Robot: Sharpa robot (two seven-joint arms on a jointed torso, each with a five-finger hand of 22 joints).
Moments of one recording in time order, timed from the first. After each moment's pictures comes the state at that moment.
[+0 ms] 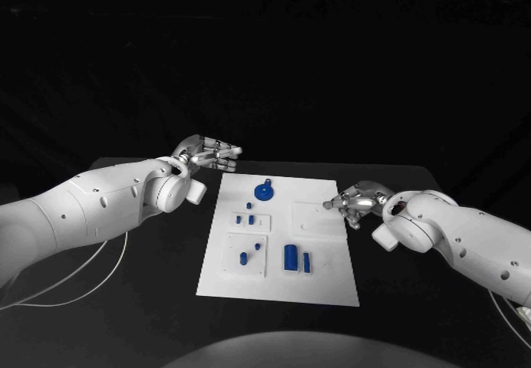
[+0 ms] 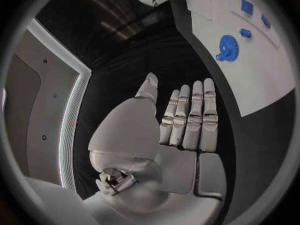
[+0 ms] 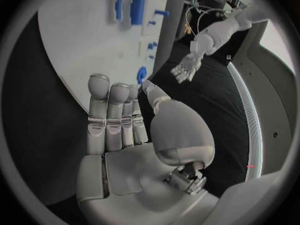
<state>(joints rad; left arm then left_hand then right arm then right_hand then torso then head) 1.17 -0.68 -0.11 1.09 -0.24 -0.21 0.27 1.34 -0.01 -0.07 0.04 0.09 1.01 0.14 0.07 0.06 1.12 0.14 0.06 0.06 1.16 0.12 0.07 0.07 0.09 1.11 0.11 0.08 0.08 0.83 -0.77 0.32 1.33 -0.89 -0.10 -0.26 1.15 -0.01 0.17 -0.08 0.27 1.14 0.05 0.06 0.43 1.26 -0.03 0.61 1.06 1.43 -0.09 0.75 0.95 0.08 1.47 -0.12 0.55 1.13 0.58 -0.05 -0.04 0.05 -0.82</state>
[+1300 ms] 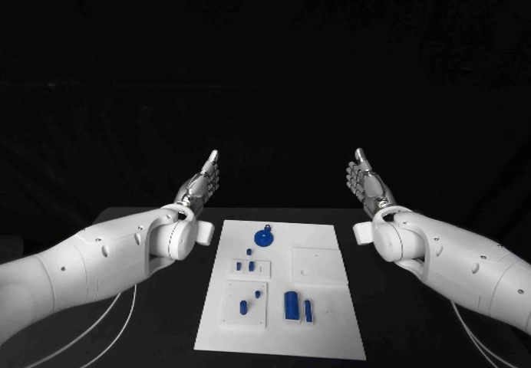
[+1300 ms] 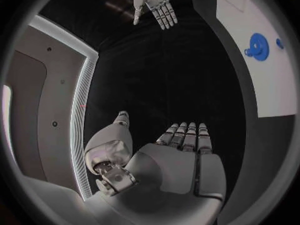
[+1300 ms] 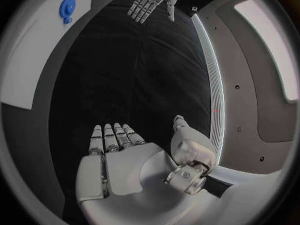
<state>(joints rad) 1.14 -0.67 -0.06 1.19 -0.09 -0.39 0.35 0.32 0.00 -0.01 0.00 0.01 0.09 0.01 0.01 0.00 0.12 0.01 0.01 0.00 0.12 0.01 0.01 0.00 0.01 0.11 0.01 0.01 0.01 0.95 -0.66 0.23 1.12 -0.38 -0.39 0.27 0.17 0.00 0.03 -0.01 0.02 0.10 0.01 0.01 0.01 0.13 0.01 0.01 0.01 0.12 0.01 0.01 0.01 0.03 0.10 0.01 0.01 0.01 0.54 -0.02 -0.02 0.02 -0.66</state>
